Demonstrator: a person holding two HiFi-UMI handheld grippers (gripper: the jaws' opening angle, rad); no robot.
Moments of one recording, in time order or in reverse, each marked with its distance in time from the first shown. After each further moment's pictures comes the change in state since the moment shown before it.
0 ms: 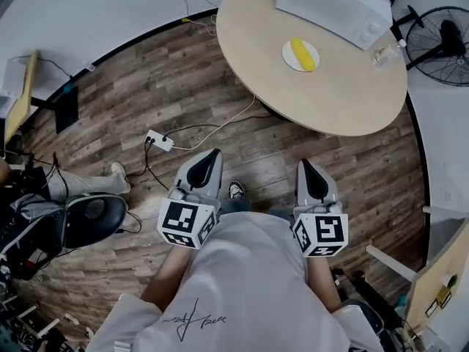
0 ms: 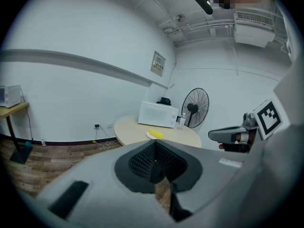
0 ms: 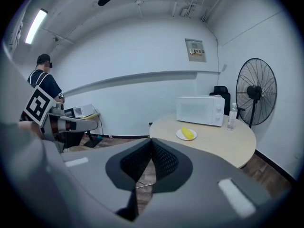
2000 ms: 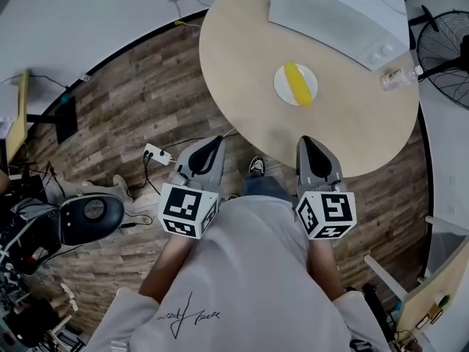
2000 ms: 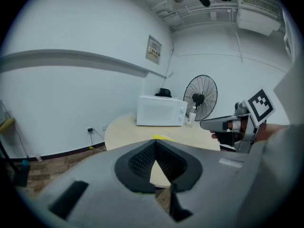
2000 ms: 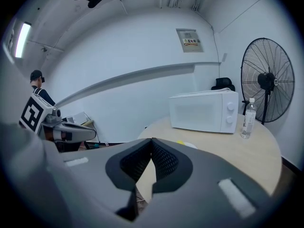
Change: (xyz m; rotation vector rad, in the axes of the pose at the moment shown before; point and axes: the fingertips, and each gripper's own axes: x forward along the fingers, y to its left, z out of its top) left arm 0.205 0.045 0.062 0.097 0.120 -0.014; right arm 0.185 -0.126 0.073 0.090 0.003 0.031
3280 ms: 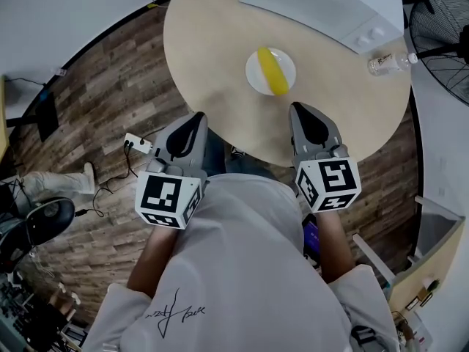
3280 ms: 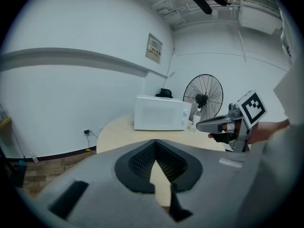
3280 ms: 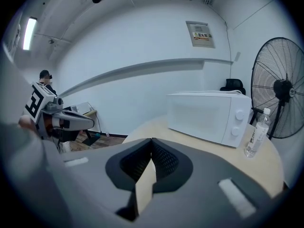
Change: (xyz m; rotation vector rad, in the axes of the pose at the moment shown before) left arm 0.074 -0.004 0.033 -0.009 -0.014 0.003; right arm 0.056 -0.072 0.022 -0.116 0.069 0.068
